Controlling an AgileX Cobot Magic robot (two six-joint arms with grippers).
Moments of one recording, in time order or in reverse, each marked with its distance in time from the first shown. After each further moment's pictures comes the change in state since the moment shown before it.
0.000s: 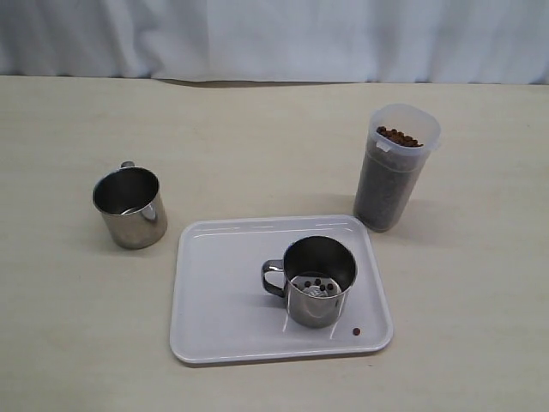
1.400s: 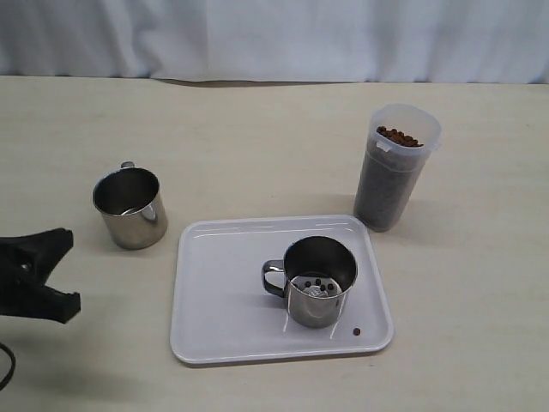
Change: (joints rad) left arm 0.000 1.262 0.087 0.035 -0.930 0.225; right arm 0.000 0.000 0.000 0.000 0.000 0.000
